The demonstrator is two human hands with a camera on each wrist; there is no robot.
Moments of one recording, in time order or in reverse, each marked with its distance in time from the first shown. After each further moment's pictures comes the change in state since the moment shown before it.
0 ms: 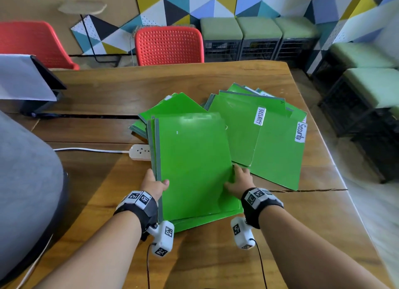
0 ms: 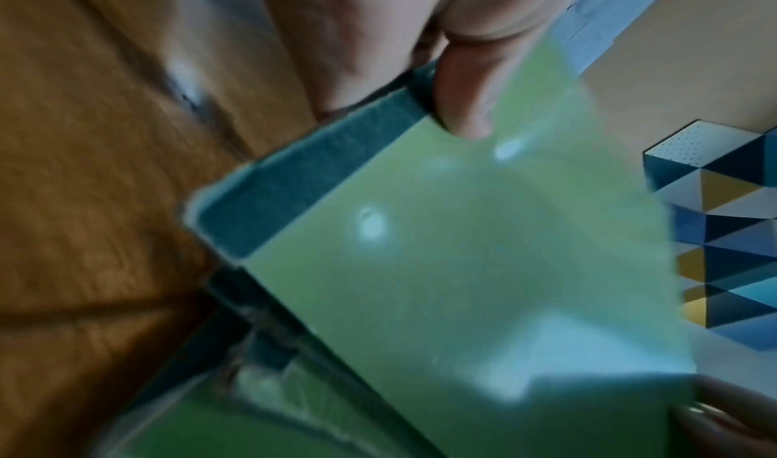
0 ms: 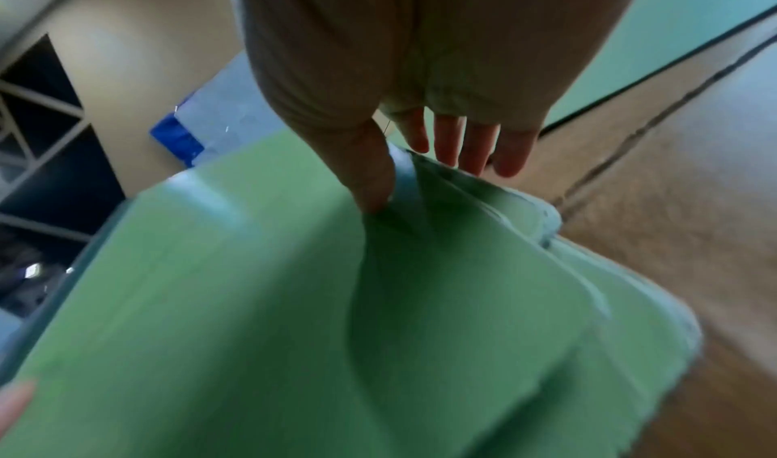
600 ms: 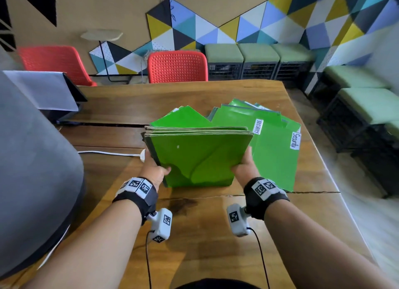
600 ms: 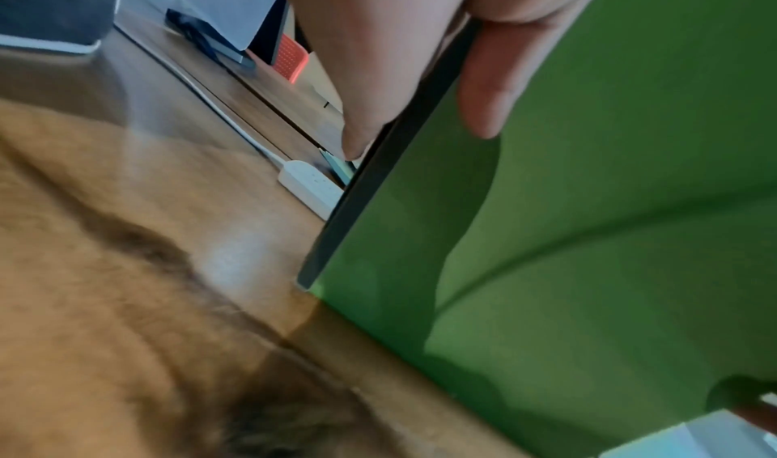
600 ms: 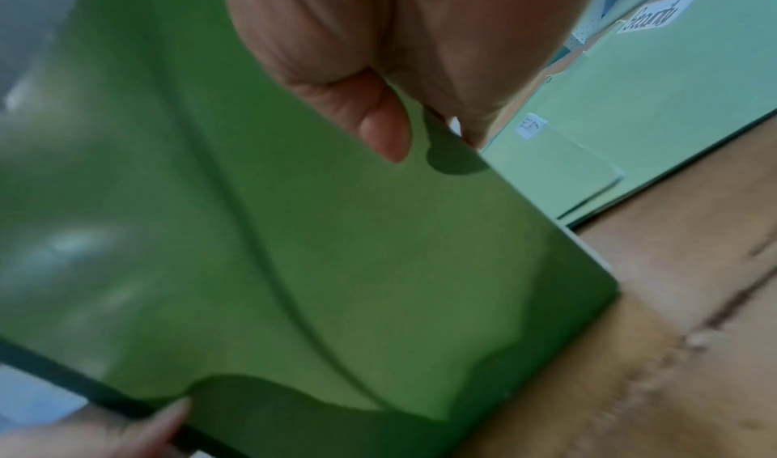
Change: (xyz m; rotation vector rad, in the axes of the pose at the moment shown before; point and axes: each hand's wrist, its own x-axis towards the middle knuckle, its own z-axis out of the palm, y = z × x) left_hand -0.032 0.031 -0.038 -0.357 0.014 0.310; right_hand -0.049 -0.031 -0.038 0.647 0.163 -0.290
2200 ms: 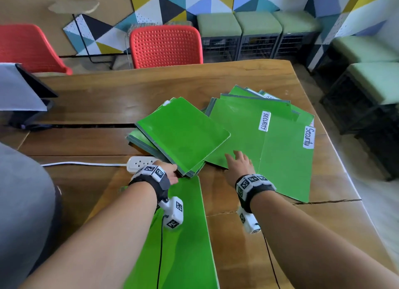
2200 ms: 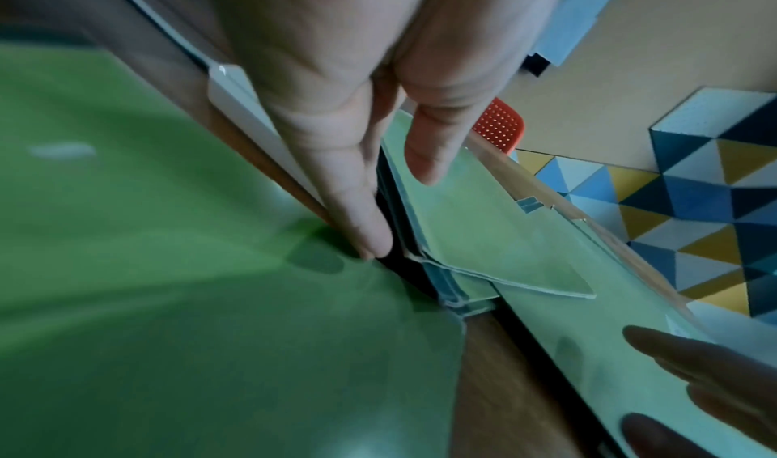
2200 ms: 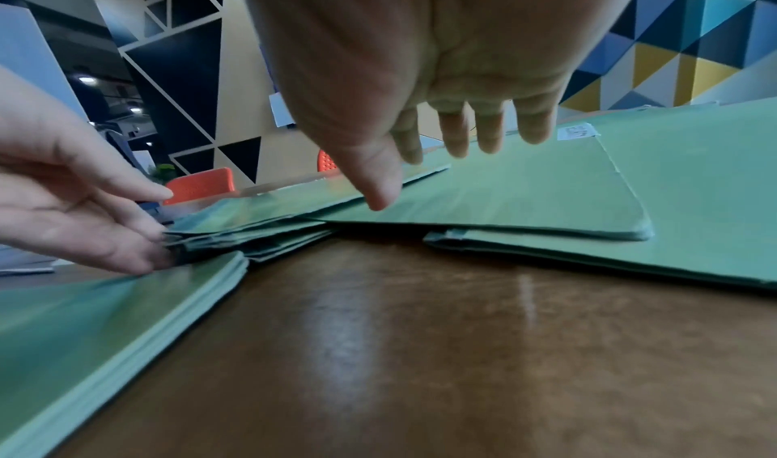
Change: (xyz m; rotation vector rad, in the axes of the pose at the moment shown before) left_hand 0.113 -0.011 0.068 0.213 -0.166 -0.543; right_hand 0.104 0.034 0.028 -1.061 -0.123 0.027
